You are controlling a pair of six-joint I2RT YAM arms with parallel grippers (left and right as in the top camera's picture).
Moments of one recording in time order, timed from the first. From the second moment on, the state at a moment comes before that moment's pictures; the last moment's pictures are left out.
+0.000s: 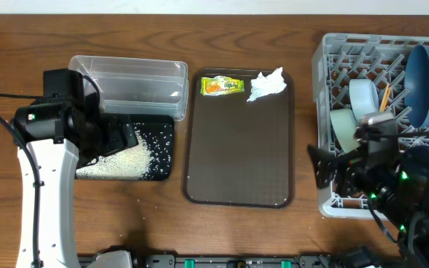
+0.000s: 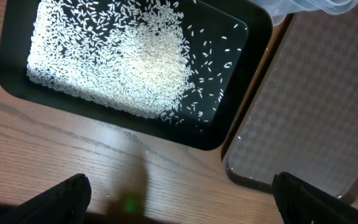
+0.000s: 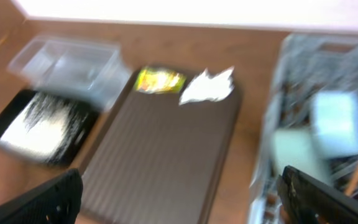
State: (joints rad) left arm 0.14 1.35 1.35 -1.36 0.14 -0.22; right arm 0.29 0.74 1.14 -0.93 -0.10 0.17
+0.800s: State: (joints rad) left arm 0.14 1.34 1.35 -1.36 0.14 -0.22; right arm 0.06 0.02 0.19 -0.20 -0.01 0.16
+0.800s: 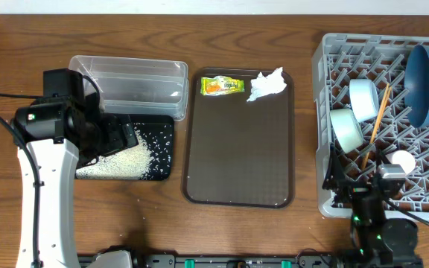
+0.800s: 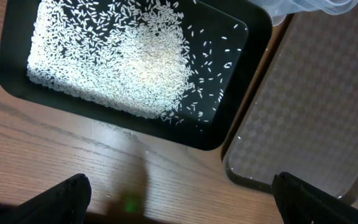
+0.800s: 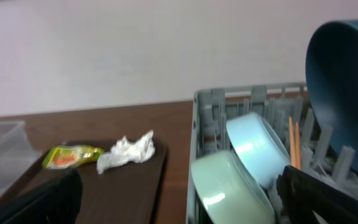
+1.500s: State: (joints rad) left arm 0.14 1.34 1.35 -1.36 0.14 -0.22; right arm 0.05 0.01 0.01 -0.07 0.01 0.15
